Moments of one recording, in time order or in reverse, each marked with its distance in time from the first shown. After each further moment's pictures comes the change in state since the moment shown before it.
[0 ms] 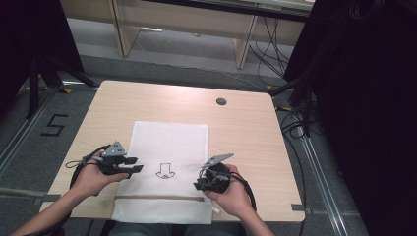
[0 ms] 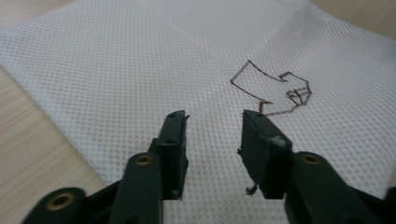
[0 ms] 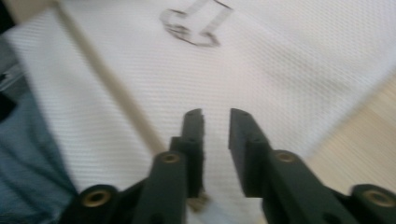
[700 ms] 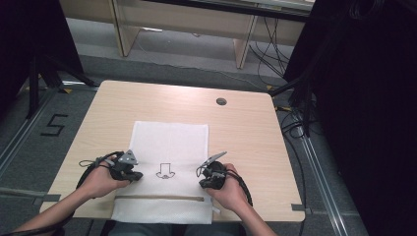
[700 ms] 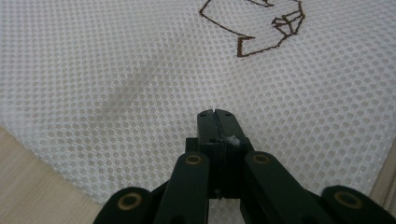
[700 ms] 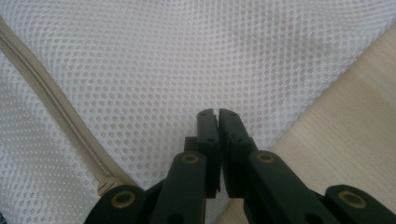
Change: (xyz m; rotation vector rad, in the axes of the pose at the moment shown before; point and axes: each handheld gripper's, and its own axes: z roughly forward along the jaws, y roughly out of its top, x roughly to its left) left arm -0.009 0.001 0.021 0.245 -0.042 0.123; right arm -0.014 0.000 0.028 0.142 -0.073 0.002
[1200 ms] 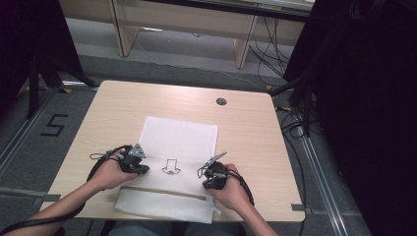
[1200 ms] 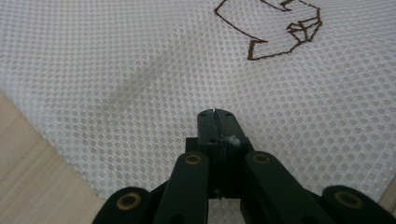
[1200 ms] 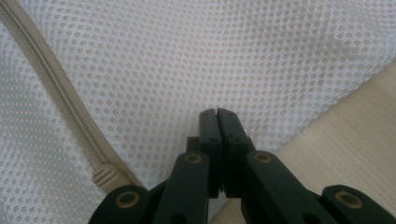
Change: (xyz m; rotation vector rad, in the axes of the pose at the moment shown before) left arm 0.005 0.023 0.017 -0.009 0.046 0.009; right arm -0.007 -0.004 0.001 0.045 -0.029 -0.018
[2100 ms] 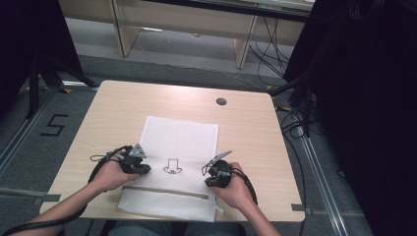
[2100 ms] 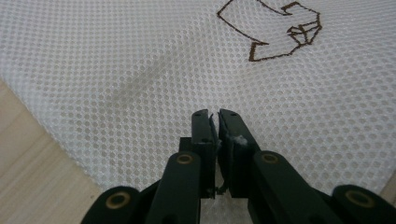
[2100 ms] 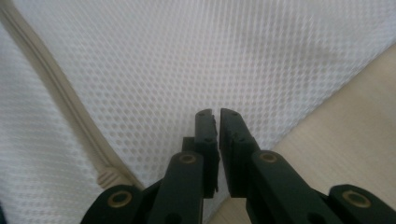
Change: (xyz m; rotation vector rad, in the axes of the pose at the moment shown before) left arm -0.002 -0.002 -0.001 -0.033 -0.005 -0.047; right arm -0.009 -0.003 -0.011 -0.063 0.009 0.034
